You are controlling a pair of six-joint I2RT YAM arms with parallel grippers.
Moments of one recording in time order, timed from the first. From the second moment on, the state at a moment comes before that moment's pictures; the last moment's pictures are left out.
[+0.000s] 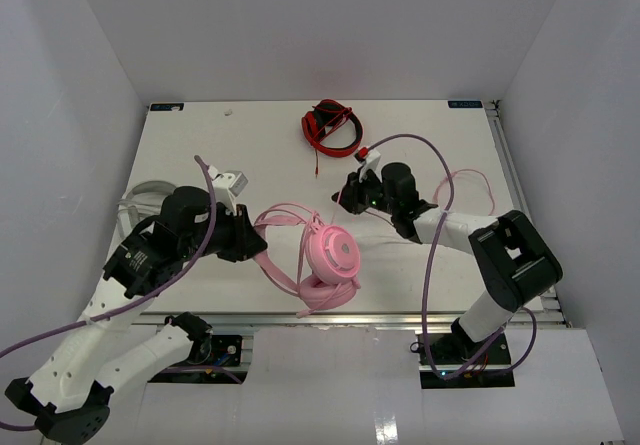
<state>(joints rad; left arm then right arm) -0.60 0.79 1.07 -0.91 0.20 -0.41 0.56 1.61 0.81 0.49 -0.39 0.21</state>
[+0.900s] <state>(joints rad) -0.82 1.31 1.16 -0.93 -0.48 -0.40 0.54 1.60 1.51 -0.65 -0.44 -0.04</state>
